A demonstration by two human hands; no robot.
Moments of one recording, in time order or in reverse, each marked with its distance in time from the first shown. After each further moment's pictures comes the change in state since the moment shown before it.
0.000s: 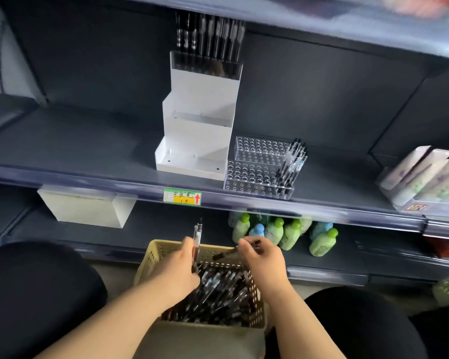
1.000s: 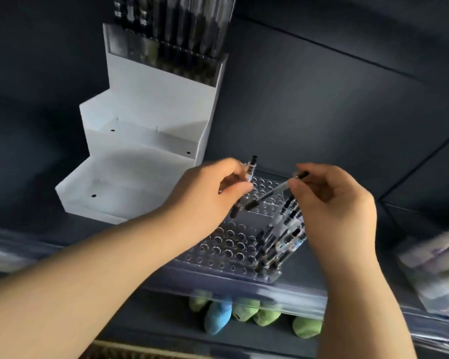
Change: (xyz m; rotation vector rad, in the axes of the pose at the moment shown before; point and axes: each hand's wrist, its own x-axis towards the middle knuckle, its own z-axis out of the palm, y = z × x) left_hand 0.187 0.155 -0.108 -0.535 0.420 0.484; right_hand 0.183 -0.127 -0.113 -0.126 0.356 -0.527
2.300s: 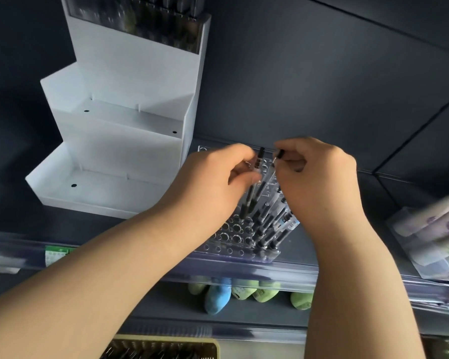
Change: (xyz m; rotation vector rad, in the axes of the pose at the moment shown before) left_hand -0.001 0.001 0.017 0.050 0.039 0.111; right_hand 0.011 -0.002 0.014 -0.366 -0.136 -0.084
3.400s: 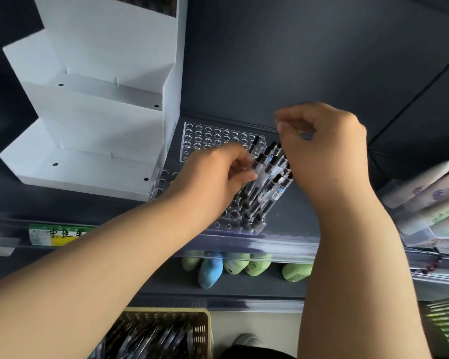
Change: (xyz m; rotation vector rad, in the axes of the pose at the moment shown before) left_hand -0.009 -0.010 0.039 0.088 -0.064 -0.028; right_hand -0.003 0.015 -0.014 0.081 0.110 -0.046
